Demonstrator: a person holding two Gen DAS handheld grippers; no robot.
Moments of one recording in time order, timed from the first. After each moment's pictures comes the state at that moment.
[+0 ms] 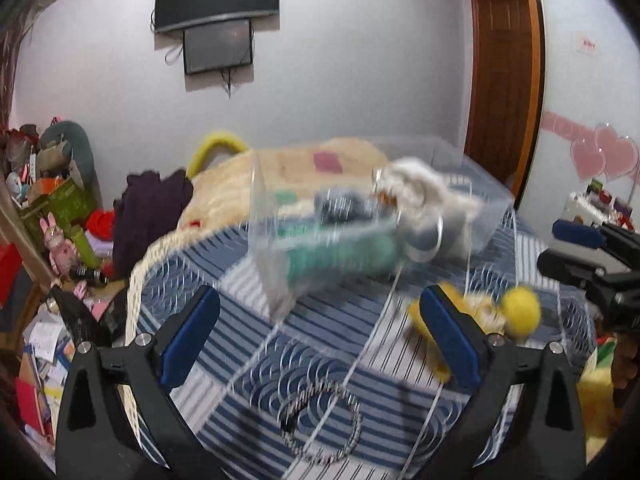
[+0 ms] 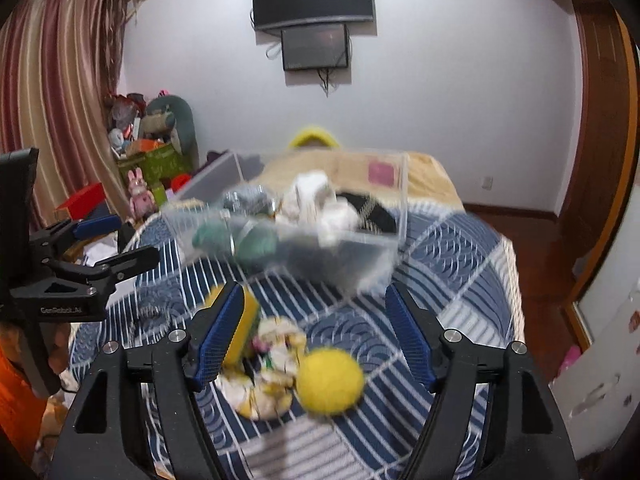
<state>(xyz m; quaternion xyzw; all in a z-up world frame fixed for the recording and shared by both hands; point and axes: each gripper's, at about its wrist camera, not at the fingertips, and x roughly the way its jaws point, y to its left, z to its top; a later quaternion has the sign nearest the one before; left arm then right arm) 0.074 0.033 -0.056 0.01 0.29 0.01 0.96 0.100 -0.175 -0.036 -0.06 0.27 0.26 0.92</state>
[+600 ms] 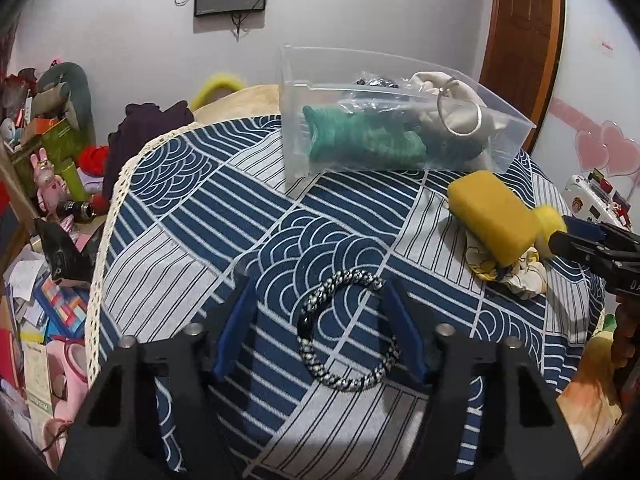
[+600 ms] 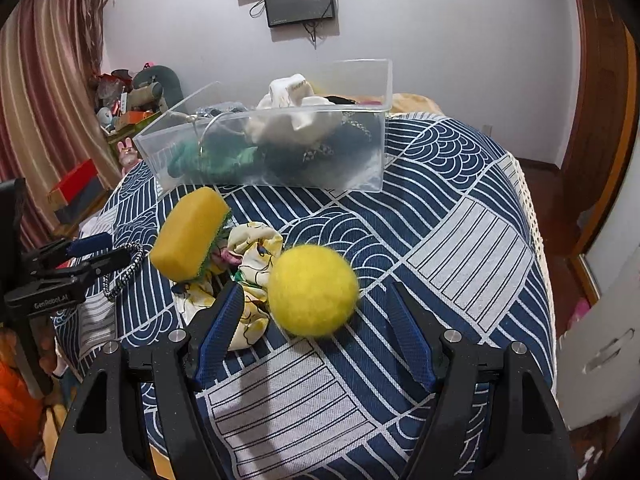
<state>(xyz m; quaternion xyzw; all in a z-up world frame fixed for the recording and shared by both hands) 0.055 0.060 -0.121 -0.04 0.35 0.00 0.93 0.094 -0.196 -0.095 -0.05 0.35 0.25 0.90</state>
